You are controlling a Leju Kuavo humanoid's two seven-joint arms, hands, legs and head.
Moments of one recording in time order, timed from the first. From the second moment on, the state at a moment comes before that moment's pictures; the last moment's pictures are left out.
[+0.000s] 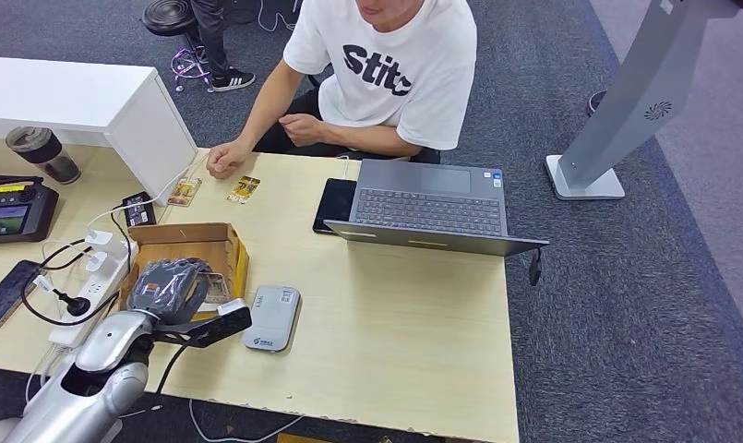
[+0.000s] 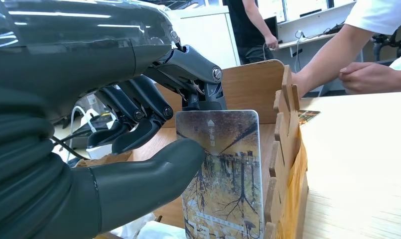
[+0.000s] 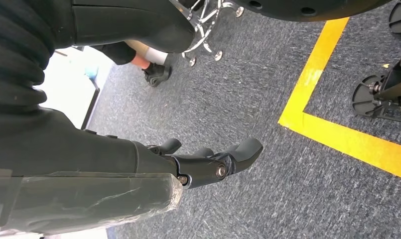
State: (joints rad) left arm -0.18 0.44 -0.40 -1.50 -1.07 0.05 0.17; right arm -0.10 0.03 -1.15 -0.32 1.53 0.60 0.10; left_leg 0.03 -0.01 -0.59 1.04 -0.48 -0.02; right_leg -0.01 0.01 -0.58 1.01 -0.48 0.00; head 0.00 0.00
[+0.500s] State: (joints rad) left arm -0.18 0.44 -0.40 -1.50 -1.07 0.05 0.17; right arm -0.10 0.03 -1.15 -0.32 1.53 0.60 0.10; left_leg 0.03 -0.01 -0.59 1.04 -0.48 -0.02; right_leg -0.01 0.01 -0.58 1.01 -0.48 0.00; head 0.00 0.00
